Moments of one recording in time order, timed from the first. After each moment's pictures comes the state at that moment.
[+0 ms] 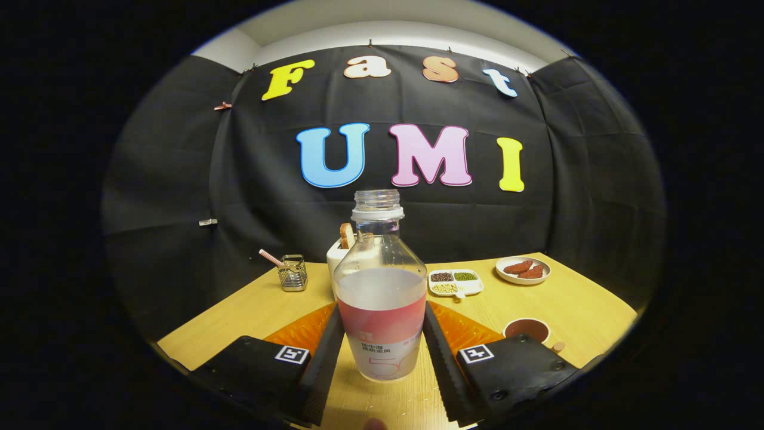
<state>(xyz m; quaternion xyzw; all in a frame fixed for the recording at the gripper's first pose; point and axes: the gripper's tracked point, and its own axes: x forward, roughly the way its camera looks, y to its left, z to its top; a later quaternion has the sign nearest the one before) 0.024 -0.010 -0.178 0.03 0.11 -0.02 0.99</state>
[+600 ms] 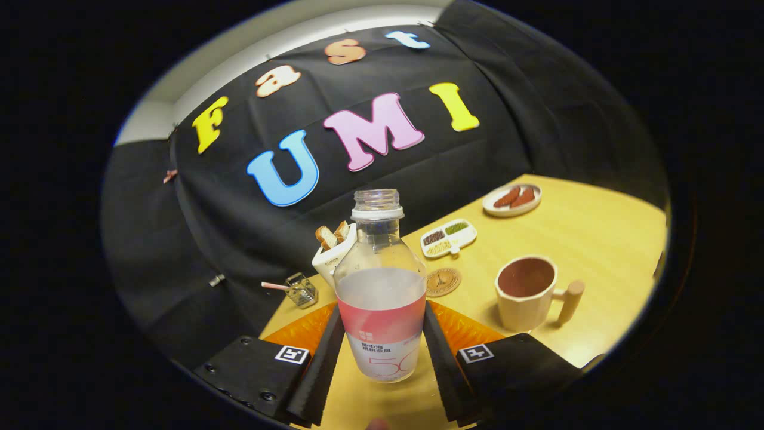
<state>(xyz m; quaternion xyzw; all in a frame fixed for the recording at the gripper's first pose) 0.015 -0.050 -0.219 0.30 0.16 -0.04 0.94</state>
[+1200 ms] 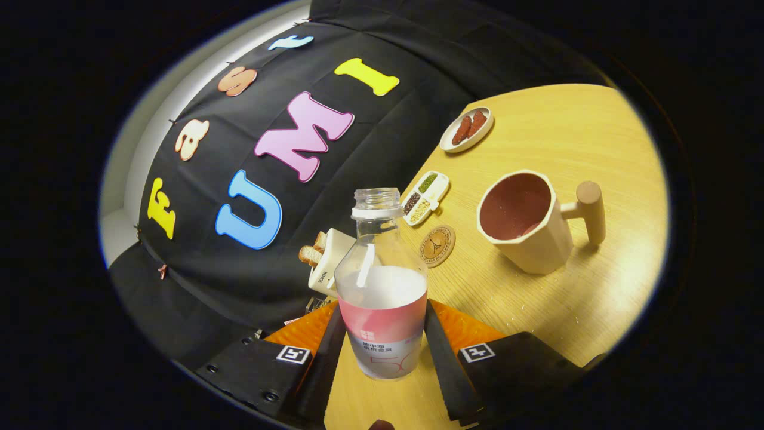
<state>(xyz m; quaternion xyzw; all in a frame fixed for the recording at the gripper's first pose) 0.034 -0.068 -0.260 0.48 0.19 -0.10 0.85</state>
